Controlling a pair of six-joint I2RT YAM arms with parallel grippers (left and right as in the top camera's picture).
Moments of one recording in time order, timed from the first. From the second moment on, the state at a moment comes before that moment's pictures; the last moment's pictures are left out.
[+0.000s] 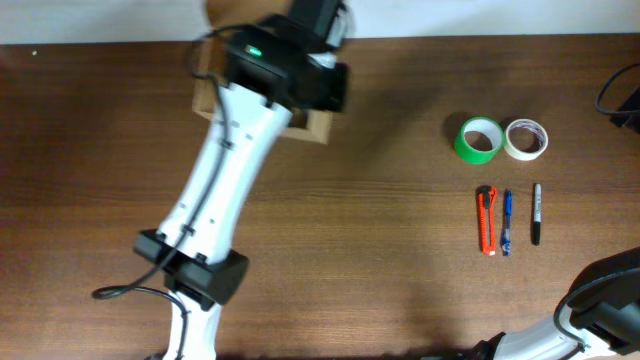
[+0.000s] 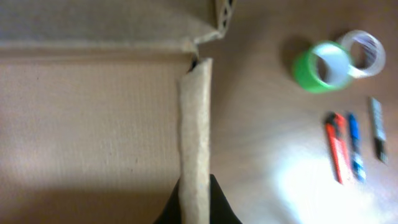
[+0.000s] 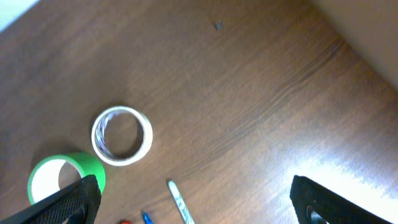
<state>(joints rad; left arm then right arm) -0.58 2.14 2.57 -1.46 0.00 -0.31 -0.64 1.85 1.89 -1.08 -0.03 0.08</state>
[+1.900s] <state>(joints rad) -0.78 2.63 2.99 -1.46 -0.27 -0.64 -0.64 1.85 1.89 -1.13 -0.10 0.13</state>
